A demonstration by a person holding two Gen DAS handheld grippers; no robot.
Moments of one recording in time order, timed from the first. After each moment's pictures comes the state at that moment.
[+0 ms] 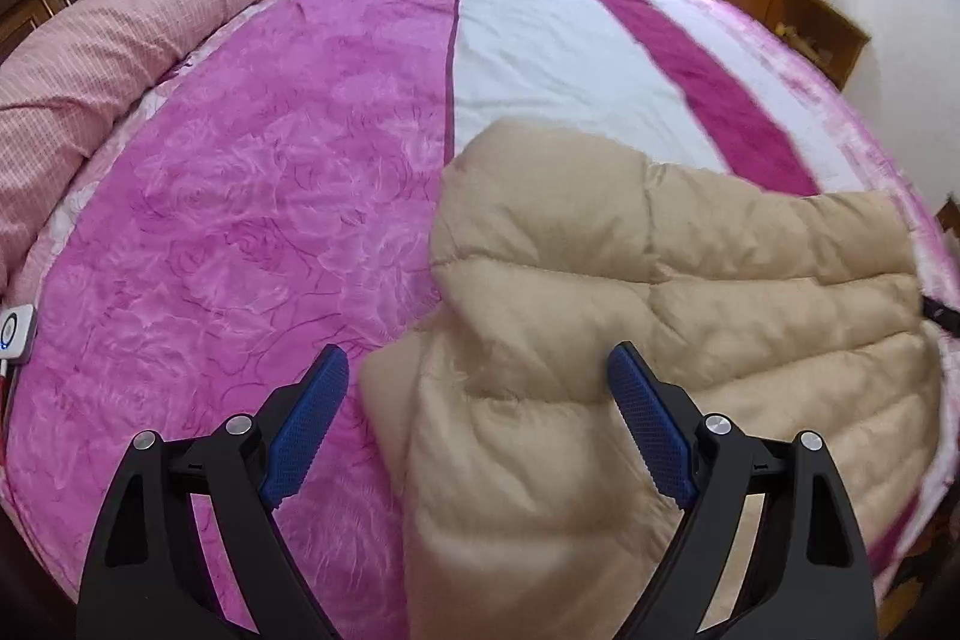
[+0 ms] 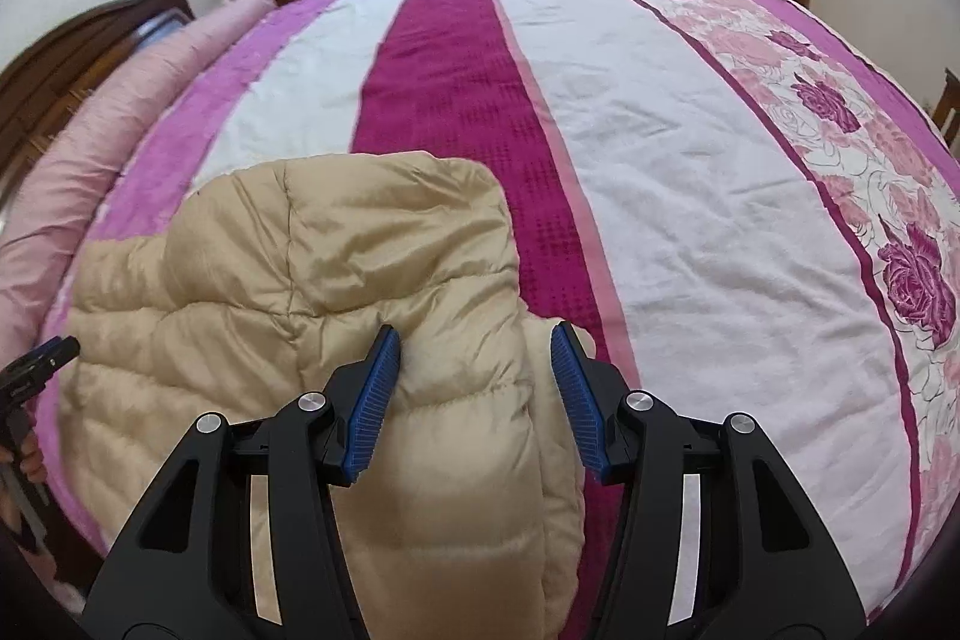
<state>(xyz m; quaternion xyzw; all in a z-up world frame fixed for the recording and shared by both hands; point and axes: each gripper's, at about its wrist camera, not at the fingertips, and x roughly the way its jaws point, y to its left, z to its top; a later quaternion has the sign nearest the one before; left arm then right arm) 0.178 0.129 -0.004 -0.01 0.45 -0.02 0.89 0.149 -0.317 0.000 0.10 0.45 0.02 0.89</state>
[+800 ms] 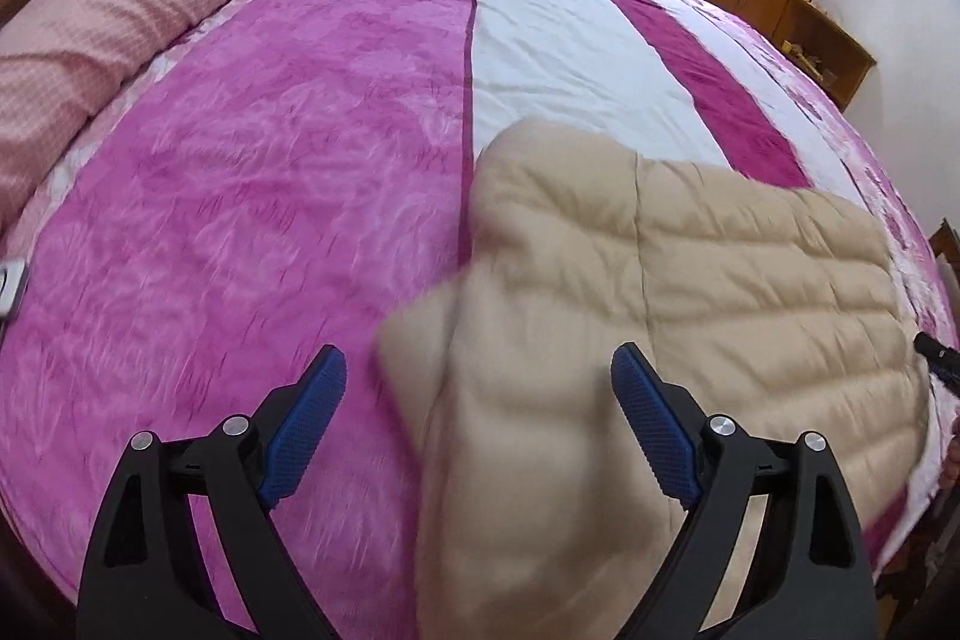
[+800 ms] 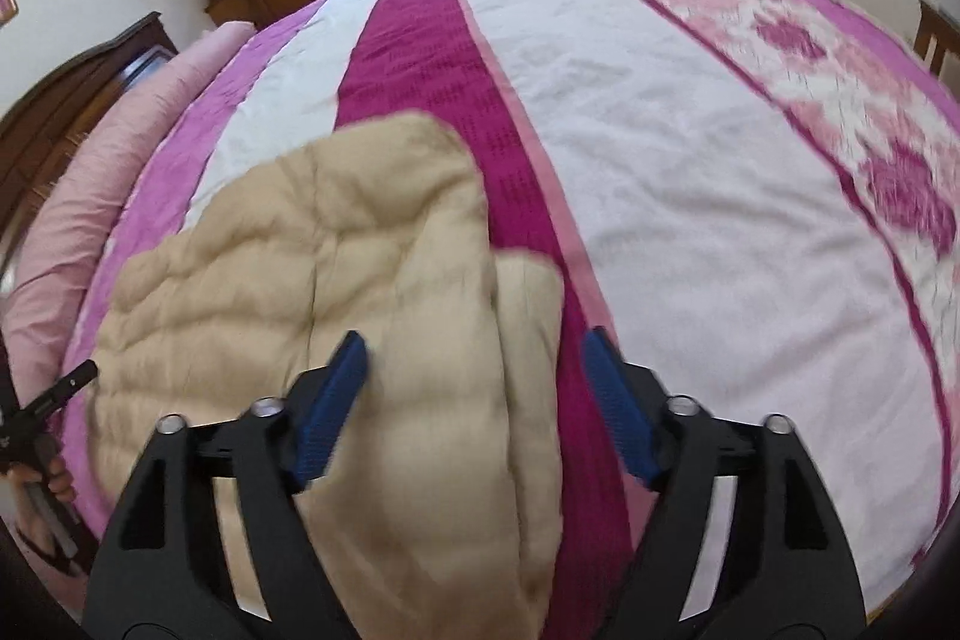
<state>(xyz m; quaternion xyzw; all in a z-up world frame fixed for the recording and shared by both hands) 0.151 0.151 -0.007 -0.06 0.46 -0.03 0.89 0.108 -0.341 -0.007 0.18 0.45 0.02 0.88</state>
